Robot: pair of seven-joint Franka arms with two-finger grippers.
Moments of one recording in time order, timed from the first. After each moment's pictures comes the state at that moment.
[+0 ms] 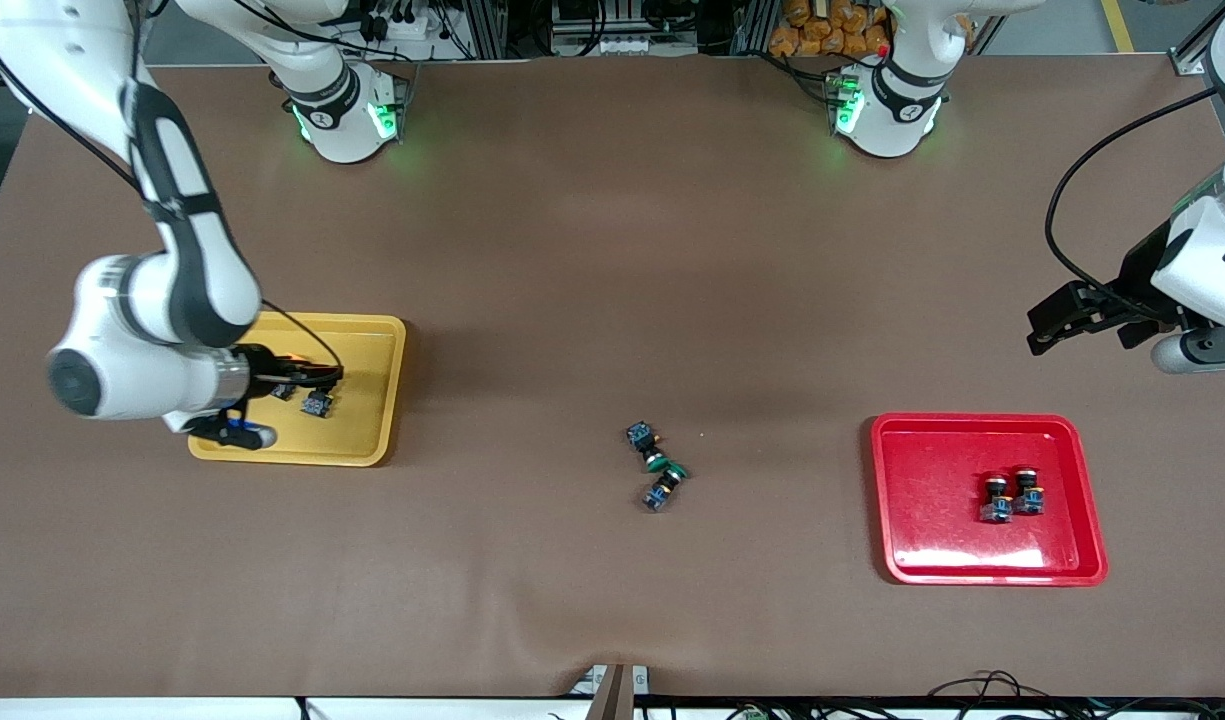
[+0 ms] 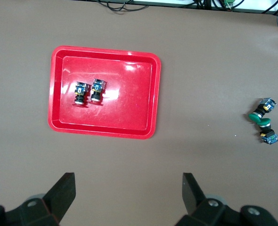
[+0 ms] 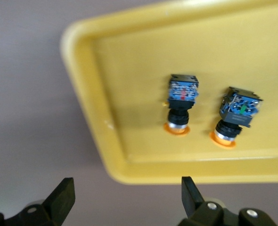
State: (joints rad) left arm -0.04 0.16 -0.08 -1.42 0.01 1.69 -0.18; right arm 0.01 0.41 0.02 -1.73 0.23 1.77 0.12
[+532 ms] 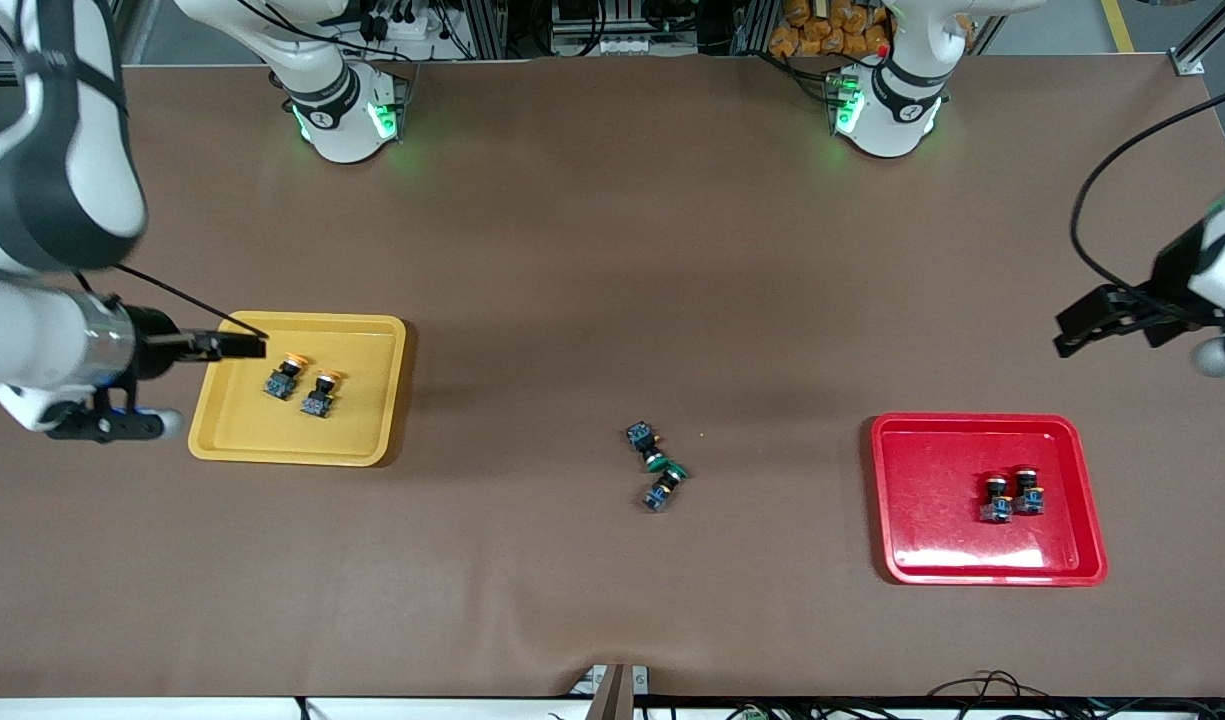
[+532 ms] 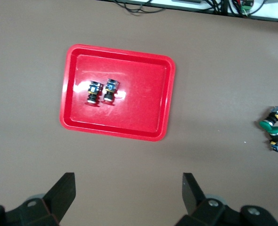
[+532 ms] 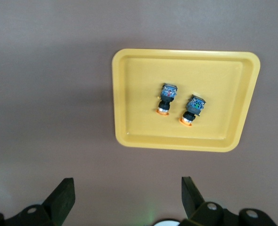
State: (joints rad) left arm -0.05 0.15 -0.01 -1.43 0.01 1.69 -0.18; right arm 0.05 0.39 0.04 -1.22 0.11 1.34 0.08
